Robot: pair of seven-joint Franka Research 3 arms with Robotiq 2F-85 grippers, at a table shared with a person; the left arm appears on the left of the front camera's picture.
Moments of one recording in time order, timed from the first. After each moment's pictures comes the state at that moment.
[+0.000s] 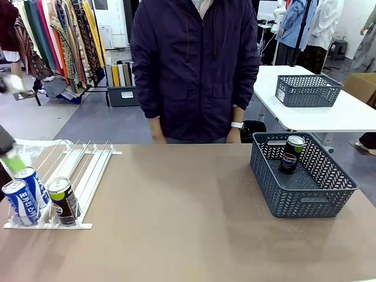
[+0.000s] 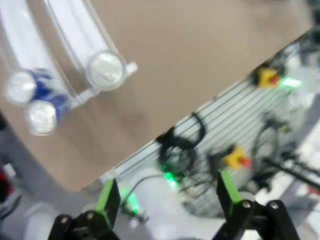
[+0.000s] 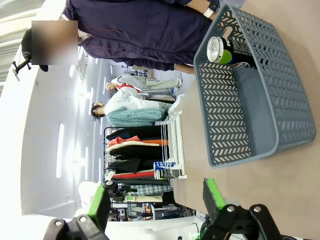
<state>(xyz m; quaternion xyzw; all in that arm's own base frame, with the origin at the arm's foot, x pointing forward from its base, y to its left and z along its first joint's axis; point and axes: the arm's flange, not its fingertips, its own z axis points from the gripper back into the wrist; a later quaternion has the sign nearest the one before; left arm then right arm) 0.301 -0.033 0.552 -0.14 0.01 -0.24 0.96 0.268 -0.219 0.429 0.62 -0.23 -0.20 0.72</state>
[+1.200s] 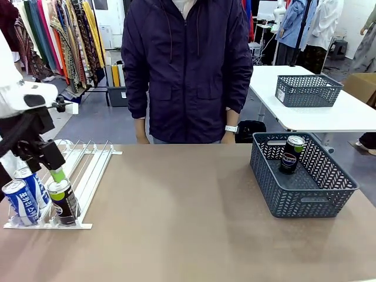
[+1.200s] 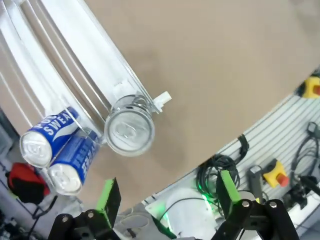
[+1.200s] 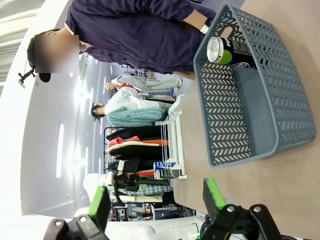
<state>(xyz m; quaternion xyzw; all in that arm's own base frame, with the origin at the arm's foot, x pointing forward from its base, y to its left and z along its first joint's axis) 0.360 -0.079 0.496 -0.06 -0.01 -0.26 0.96 0.268 -0.219 0.429 0.62 -0.23 -0.20 0.72</state>
